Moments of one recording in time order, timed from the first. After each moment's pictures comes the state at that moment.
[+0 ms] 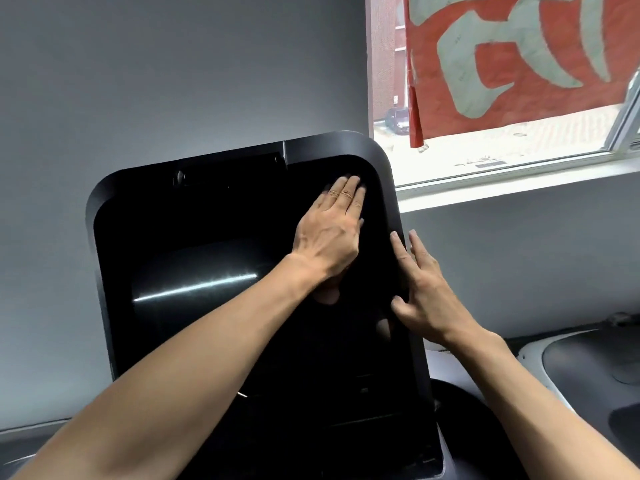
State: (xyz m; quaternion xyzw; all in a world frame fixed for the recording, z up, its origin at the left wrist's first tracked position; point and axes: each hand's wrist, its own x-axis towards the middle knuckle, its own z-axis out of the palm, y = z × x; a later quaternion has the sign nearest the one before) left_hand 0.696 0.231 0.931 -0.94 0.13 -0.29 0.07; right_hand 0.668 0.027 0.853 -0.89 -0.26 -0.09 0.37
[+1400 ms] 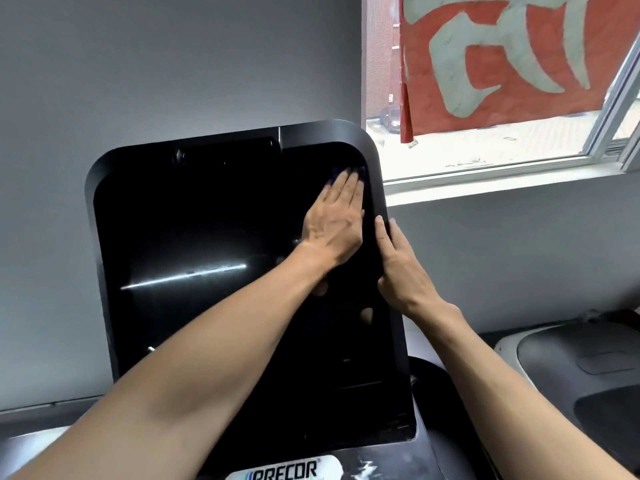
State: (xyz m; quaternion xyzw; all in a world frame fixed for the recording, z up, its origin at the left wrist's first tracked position) left_hand 0.690 0.200 0.911 -0.96 0.10 -0.27 0.05; right_hand 0.653 0.041 0.867 -0.92 -0.21 -0.07 0.33
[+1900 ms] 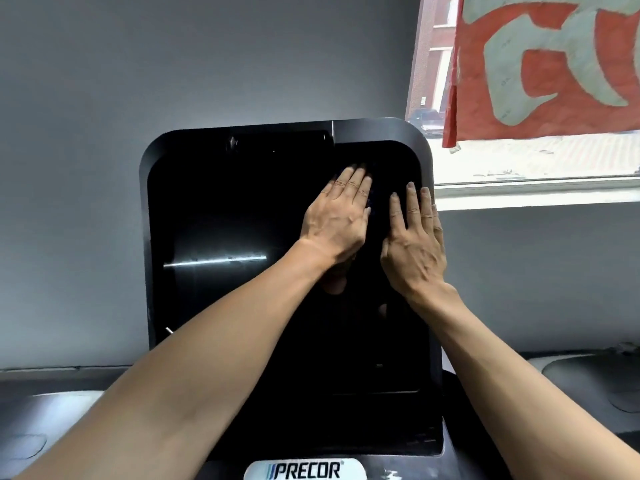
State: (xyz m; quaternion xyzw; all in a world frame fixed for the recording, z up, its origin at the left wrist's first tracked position) left_hand 0.666 0.263 0.922 -0.96 0.06 -0.28 0.07; right_hand 0.687 0.111 0.873 -0.90 -0.18 -0.36 0.17
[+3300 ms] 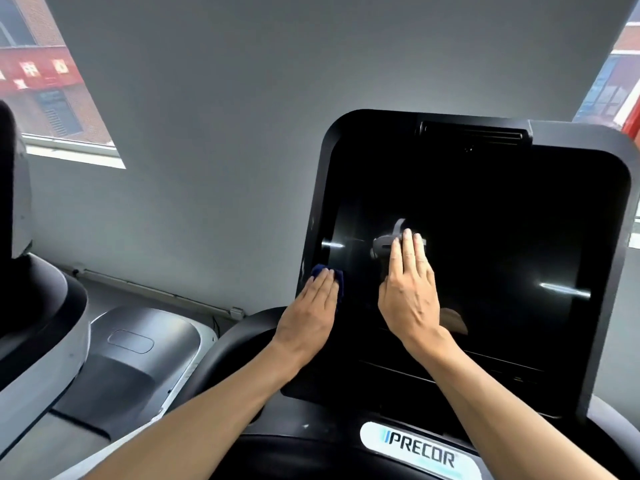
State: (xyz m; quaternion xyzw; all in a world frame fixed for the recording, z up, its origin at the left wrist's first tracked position) left_hand 0.404 0.457 0.769 -0.96 -0.03 -0.25 0.13; right_hand 0.536 0.303 0.816 -0.90 -0.34 -0.24 0.17
